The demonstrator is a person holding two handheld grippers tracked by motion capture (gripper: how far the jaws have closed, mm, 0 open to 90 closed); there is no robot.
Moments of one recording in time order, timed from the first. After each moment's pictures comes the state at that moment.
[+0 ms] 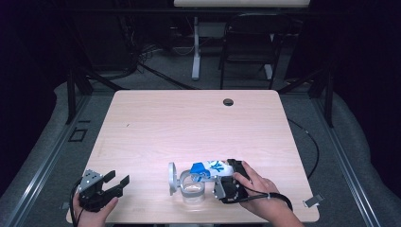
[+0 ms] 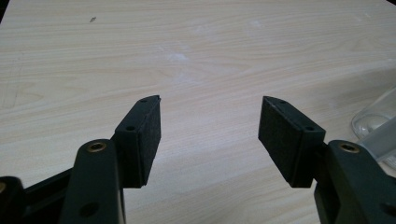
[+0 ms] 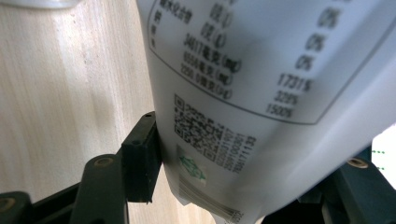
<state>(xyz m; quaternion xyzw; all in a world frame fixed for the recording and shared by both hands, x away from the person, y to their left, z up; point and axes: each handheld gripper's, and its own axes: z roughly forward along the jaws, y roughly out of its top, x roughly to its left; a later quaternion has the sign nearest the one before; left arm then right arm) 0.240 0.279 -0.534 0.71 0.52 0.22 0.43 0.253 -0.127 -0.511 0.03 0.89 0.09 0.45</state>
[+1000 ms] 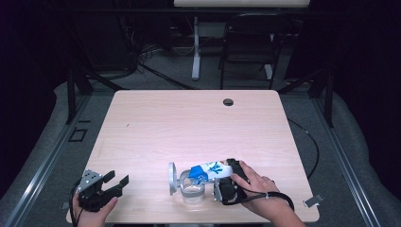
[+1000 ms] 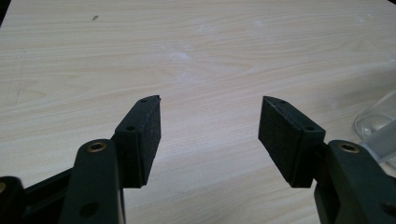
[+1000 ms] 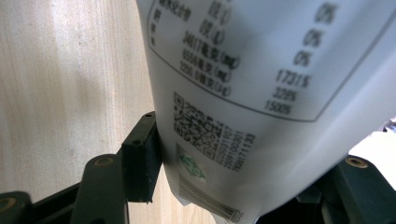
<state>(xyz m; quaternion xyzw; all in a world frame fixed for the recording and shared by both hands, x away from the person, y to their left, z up) 0.240 0.280 -0.534 0.71 0.52 0.22 0.43 0.253 -0.124 -0.513 -0.01 0.88 0.05 0.47</state>
